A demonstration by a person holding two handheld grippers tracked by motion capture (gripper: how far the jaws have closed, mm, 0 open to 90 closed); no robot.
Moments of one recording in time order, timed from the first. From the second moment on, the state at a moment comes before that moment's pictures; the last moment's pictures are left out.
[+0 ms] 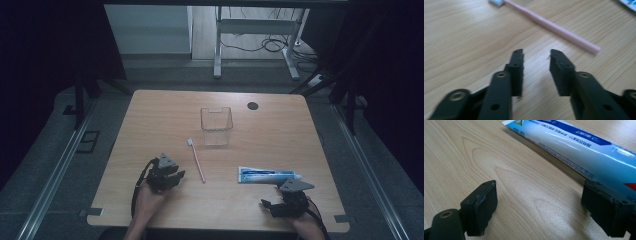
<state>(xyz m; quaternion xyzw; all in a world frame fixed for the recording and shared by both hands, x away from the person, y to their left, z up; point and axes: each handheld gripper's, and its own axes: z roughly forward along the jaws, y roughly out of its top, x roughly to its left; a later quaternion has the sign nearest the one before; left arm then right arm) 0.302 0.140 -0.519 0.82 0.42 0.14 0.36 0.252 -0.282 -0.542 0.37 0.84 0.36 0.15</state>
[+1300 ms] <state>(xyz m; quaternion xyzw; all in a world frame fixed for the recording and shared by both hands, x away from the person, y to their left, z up) 0.327 0.093 -0.527 0.86 0.38 0.09 0.33 0.252 -0.283 -0.542 0.36 0.84 0.37 0.15</state>
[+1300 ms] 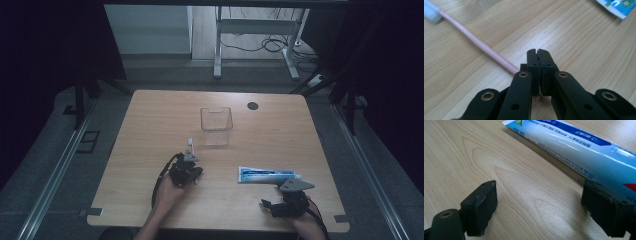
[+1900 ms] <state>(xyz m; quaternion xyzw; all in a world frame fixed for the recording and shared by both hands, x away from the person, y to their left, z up) 0.328 0.142 -0.529 0.85 0.42 0.12 0.31 0.252 -0.283 -0.542 0.36 0.84 0.37 0.15</state>
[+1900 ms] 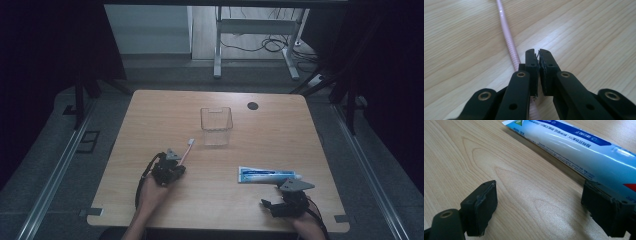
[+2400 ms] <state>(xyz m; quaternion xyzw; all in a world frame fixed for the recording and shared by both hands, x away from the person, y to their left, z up) 0.333 0.160 -0.510 0.84 0.43 0.09 0.31 0.252 -0.283 -0.542 0.36 0.84 0.37 0.15</state>
